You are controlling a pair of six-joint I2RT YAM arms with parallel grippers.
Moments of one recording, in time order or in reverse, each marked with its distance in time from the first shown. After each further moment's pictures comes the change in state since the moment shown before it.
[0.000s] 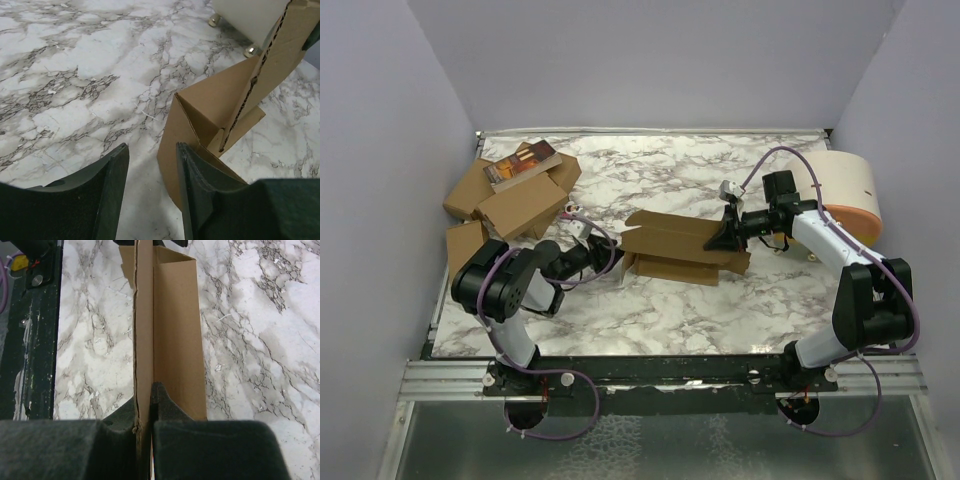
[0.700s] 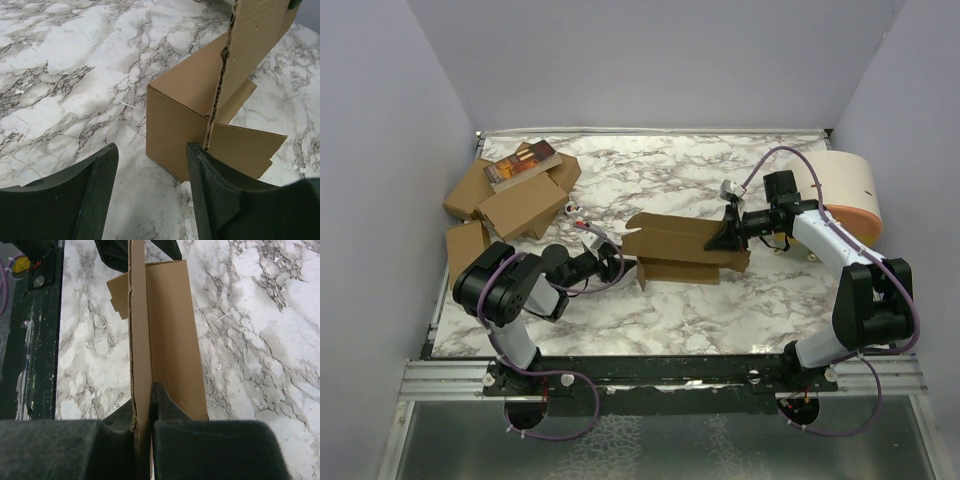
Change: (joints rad) left arm -0.098 -0.019 -0.014 -0.067 -0.006 0.120; right arm 0.000 0.000 0.001 -0.005 -0.005 0.006
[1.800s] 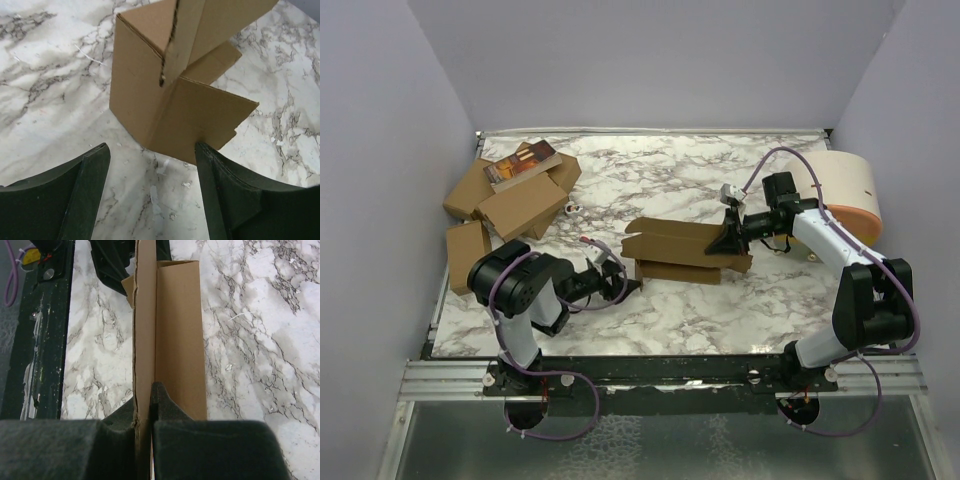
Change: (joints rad) left arm -0.064 0.083 -0.096 0.121 -0.032 -0.055; right arm 0.000 0.000 0.013 -0.100 -0.017 -0.097
